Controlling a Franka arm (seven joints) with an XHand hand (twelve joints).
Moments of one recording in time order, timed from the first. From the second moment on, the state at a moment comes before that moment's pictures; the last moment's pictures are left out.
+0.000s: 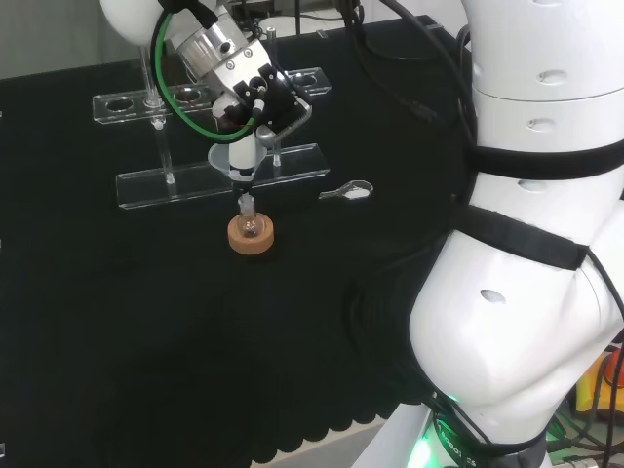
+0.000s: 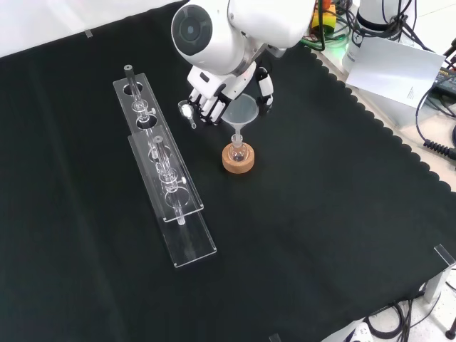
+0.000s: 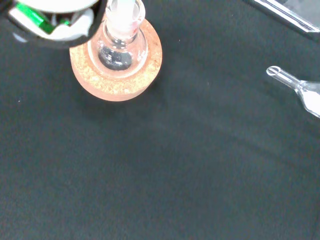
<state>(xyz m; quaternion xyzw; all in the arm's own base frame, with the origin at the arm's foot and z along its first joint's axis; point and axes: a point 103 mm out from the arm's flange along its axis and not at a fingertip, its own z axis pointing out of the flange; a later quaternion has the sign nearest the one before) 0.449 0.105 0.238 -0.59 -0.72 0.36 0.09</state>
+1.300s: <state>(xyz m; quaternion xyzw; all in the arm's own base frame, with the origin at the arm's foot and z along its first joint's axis) 0.437 0.094 0.265 -0.60 -0.71 0.35 0.10</state>
